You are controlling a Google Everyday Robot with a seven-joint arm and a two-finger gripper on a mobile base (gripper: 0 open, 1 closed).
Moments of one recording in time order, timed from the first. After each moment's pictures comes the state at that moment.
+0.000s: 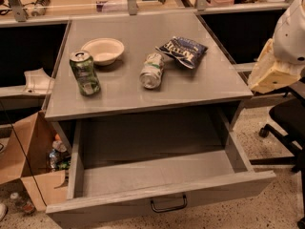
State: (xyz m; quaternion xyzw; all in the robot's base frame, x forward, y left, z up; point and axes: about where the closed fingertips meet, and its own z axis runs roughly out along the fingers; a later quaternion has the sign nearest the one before) arm 0.438 -0.216 0.978 -0.60 0.78 -0.04 0.16
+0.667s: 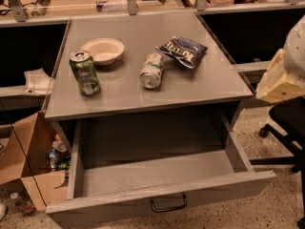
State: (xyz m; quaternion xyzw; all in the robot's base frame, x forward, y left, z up) arm 0.426 -0.230 0.967 -0.58 0.79 -0.04 0.17
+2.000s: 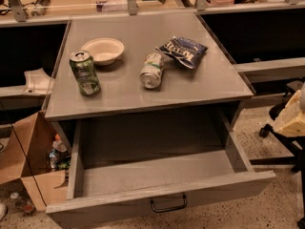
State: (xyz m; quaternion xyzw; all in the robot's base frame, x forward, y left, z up) arm 0.398 -0.285 0.896 -0.52 0.84 -0.03 0.14
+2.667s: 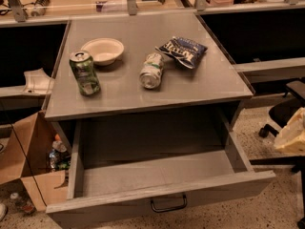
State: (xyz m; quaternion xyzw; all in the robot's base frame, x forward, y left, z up) arm 0.367 -0.277 0.882 -0.51 0.85 0.00 0.14
